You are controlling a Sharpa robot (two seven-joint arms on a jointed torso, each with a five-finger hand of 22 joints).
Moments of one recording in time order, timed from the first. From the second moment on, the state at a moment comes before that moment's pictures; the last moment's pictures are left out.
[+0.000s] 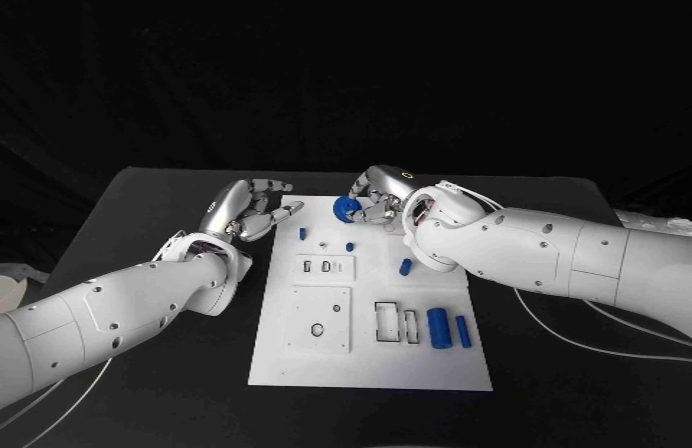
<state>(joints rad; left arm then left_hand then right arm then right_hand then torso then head) 1.14 -0.67 -0.13 1.22 -0.87 -0.84 0.43 1.35 0.00 -0.10 0.29 0.31 0.93 0.16 0.07 0.12 1.47 0.10 1.57 1.31 1.47 0.06 1.57 1.31 0.01 1.47 0.17 1.57 1.31 1.28 -0.53 -0.16 1.26 -1.34 -0.48 -0.19 1.27 -0.08 0.23 0.04 0.42 0.97 0.15 0.16 0.23 1.47 0.08 1.57 1.31 1.47 0.01 1.57 1.31 0.01 1.47 0.12 1.57 1.31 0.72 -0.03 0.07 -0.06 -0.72</state>
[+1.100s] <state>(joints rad) 1.14 -0.68 -0.13 1.23 -0.88 -0.84 0.43 1.35 0.00 -0.10 0.29 0.31 0.93 0.16 0.07 0.12 1.47 0.10 1.57 1.31 1.47 0.06 1.57 1.31 0.01 1.47 0.17 1.57 1.31 1.26 -0.47 -0.16 1.19 -1.42 -0.43 -0.20 1.27 -0.08 0.24 0.04 0.39 0.96 0.15 0.15 0.23 1.47 0.08 1.57 1.31 1.46 0.02 1.57 1.31 0.01 1.47 0.13 1.57 1.31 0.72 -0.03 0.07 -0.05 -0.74</state>
